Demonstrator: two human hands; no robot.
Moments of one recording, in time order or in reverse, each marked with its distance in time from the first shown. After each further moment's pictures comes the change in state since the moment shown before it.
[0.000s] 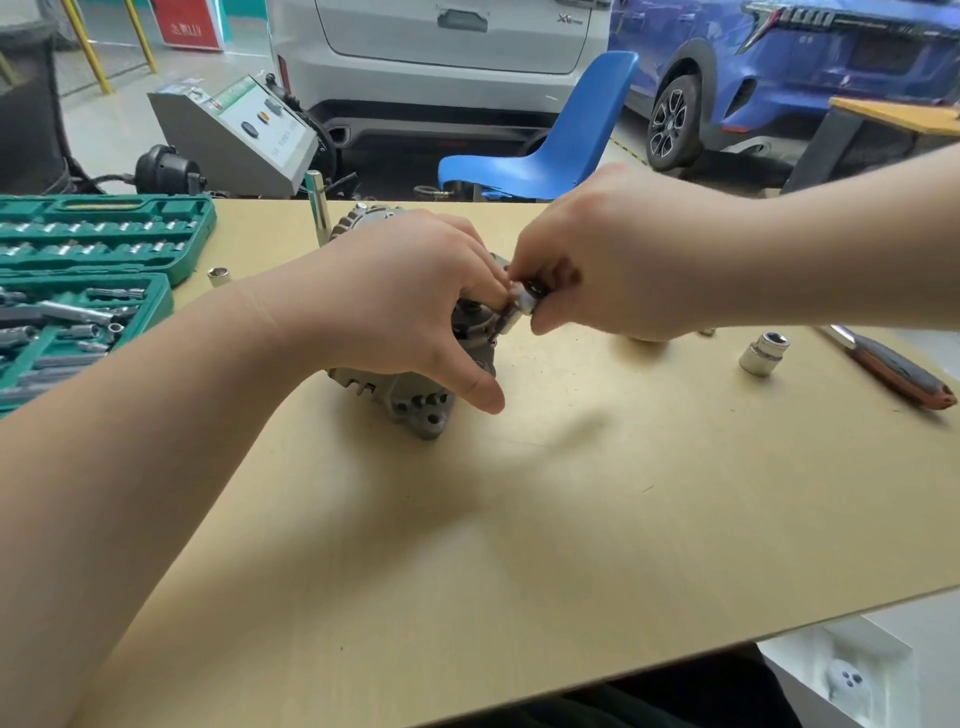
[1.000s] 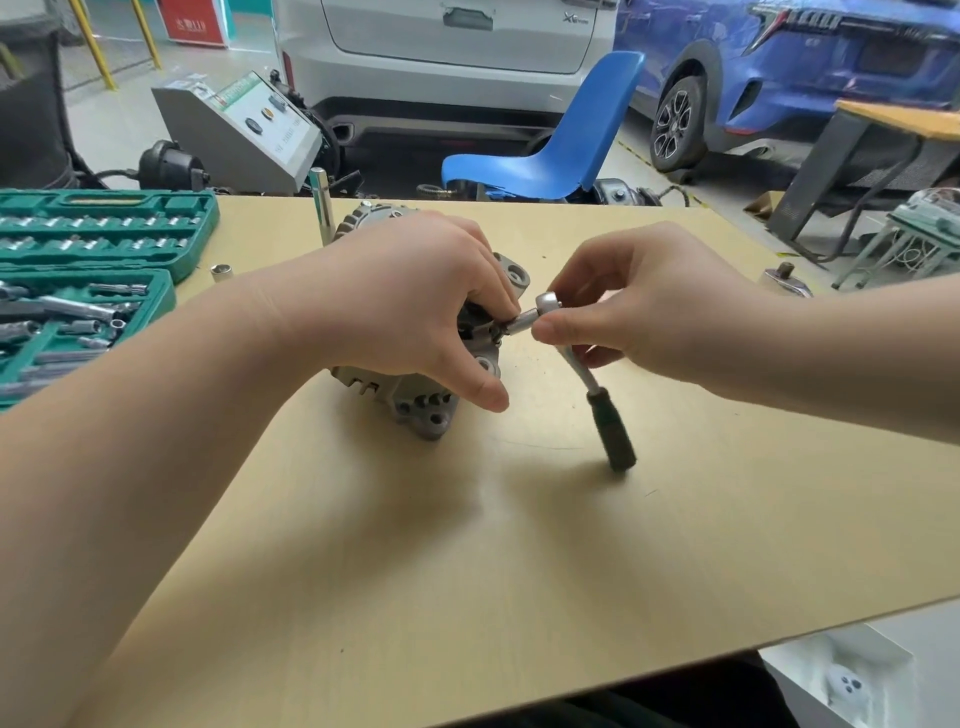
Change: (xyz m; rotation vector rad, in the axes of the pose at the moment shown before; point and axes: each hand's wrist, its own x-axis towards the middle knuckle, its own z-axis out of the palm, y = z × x) left_hand 0.002 0.003 -0.002 0.004 -0.041 -0.003; right_hand -0.021 -0.001 0.042 0.941 0.154 0.495
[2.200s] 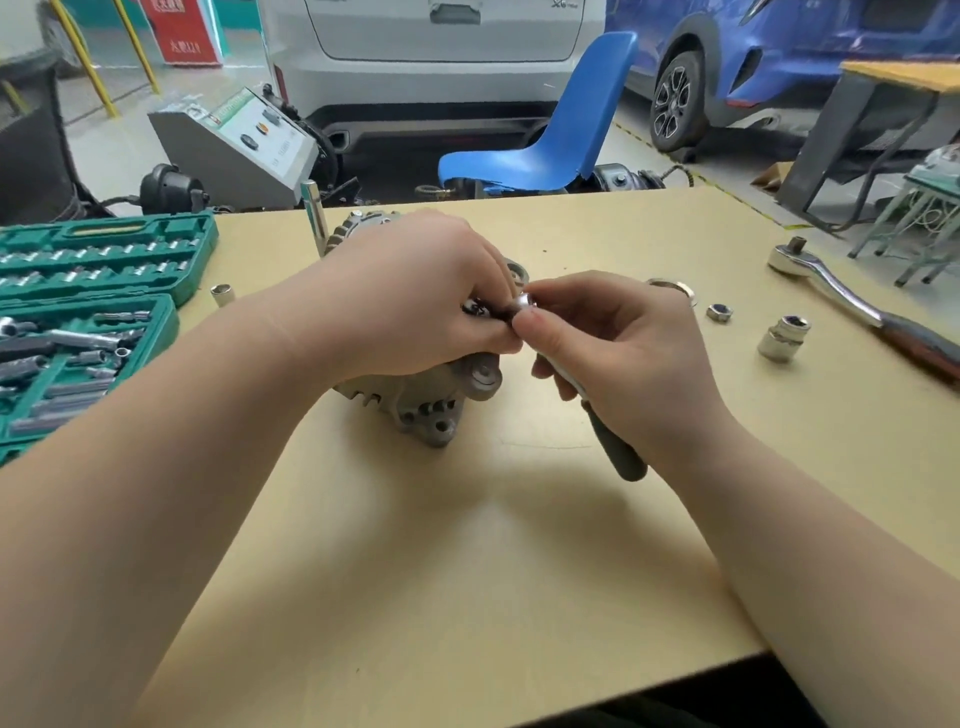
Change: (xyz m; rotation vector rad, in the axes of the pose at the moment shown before) left_hand 0.005 0.004 0.002 -0.060 0.088 0.014; right_hand -0.016 0.037 0.064 0.504 0.321 -0.273
